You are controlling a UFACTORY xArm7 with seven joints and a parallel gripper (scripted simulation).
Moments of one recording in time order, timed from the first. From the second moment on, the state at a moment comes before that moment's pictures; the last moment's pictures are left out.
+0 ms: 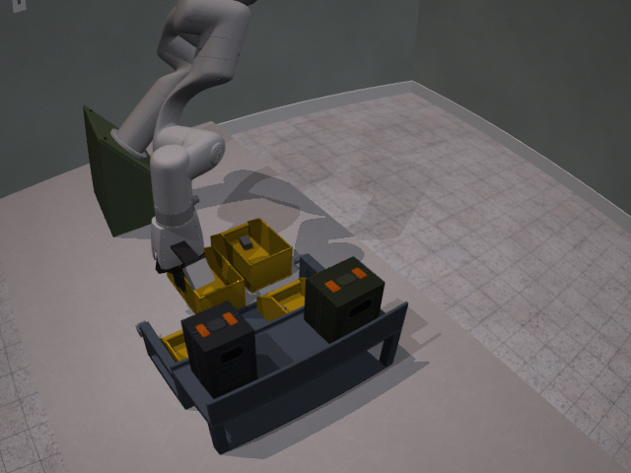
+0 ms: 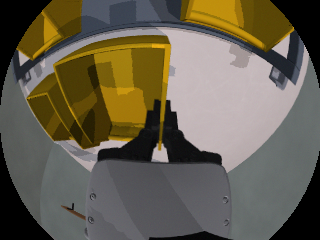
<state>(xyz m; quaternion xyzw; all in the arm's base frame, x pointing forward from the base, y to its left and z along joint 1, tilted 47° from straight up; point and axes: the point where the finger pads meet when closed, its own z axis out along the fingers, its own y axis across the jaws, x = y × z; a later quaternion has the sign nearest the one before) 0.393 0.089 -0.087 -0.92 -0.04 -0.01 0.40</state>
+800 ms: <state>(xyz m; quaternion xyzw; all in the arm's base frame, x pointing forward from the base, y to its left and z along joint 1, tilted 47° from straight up) 0.394 0.060 -0.060 -0.92 -0.04 -0.01 0.40</state>
